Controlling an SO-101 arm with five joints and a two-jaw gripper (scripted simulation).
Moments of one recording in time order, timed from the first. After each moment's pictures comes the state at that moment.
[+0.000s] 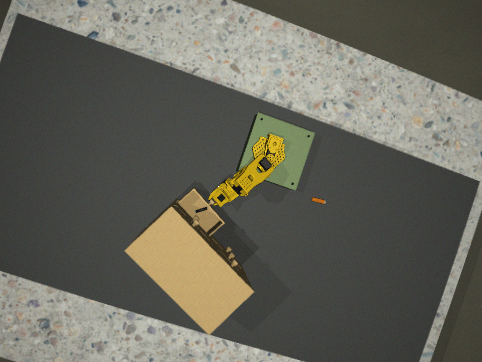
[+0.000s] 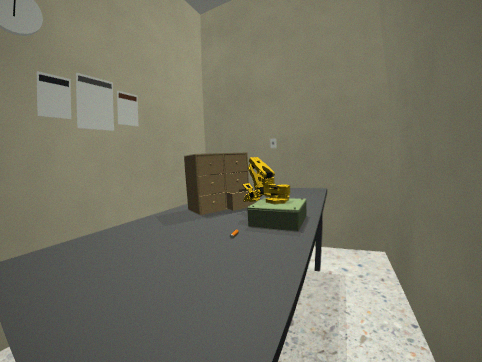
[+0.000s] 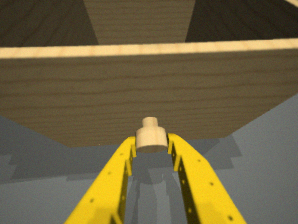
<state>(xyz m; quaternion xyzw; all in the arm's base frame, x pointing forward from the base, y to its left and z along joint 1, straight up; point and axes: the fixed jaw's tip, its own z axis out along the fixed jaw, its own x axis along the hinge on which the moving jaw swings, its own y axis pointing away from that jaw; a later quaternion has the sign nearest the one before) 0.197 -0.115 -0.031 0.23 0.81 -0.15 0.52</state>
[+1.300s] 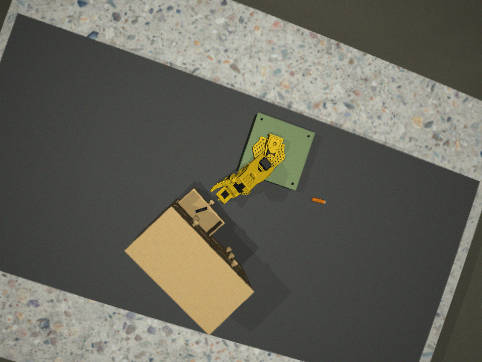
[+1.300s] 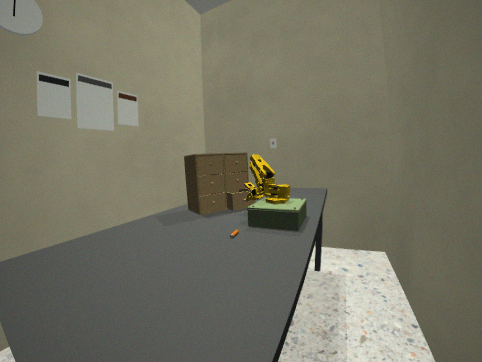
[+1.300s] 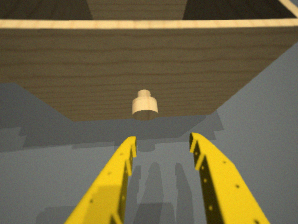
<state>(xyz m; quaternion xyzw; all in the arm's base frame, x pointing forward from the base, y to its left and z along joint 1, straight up) 0.176 -0.105 -0.027 0.24 0.83 -0.15 0.48</state>
